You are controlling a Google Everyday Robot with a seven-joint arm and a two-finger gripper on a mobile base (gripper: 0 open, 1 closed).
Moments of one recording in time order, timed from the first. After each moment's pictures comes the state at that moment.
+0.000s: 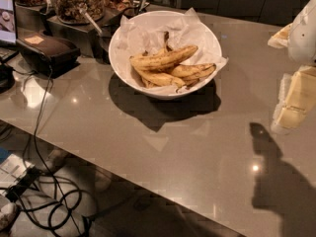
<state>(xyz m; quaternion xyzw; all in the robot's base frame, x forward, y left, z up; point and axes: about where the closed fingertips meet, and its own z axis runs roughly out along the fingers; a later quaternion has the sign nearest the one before) 0.438 -0.217 0.976 -0.60 0.78 -0.03 0.16</state>
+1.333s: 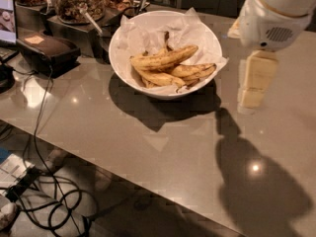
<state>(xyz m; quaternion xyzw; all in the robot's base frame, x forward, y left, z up) 0.483 -0.169 0.972 -0.66 0.74 -0.05 0.12</state>
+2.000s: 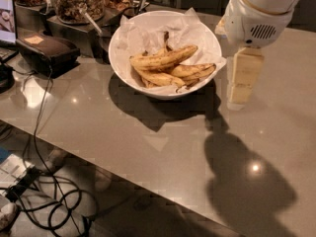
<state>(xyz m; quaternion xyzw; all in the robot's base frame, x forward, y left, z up) 0.497 -0.145 0.972 -0.68 0.72 -0.05 0.13</state>
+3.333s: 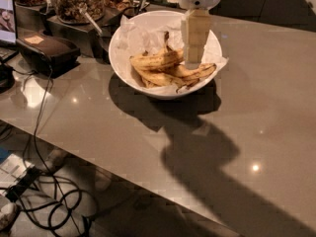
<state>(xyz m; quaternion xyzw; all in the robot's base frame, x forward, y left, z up) 0.578 -0.058 1.007 -0.75 0.64 -0.05 0.18</state>
